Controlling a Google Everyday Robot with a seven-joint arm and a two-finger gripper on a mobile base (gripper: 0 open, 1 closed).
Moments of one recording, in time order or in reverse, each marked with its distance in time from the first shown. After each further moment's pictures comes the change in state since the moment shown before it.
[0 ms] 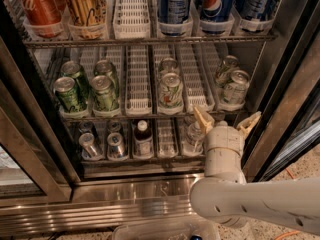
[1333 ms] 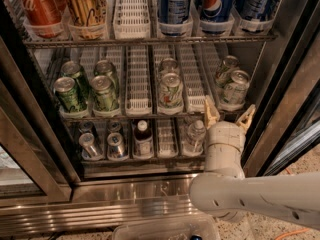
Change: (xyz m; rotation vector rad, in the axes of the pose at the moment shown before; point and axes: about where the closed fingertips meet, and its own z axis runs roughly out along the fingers) arm -0.007 -0.004 0.010 0.033 -0.031 0.064
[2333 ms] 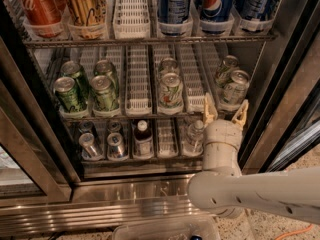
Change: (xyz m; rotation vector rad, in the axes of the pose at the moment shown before) arm 0.000 0.009 0.007 -0.024 -0.042 -0.005
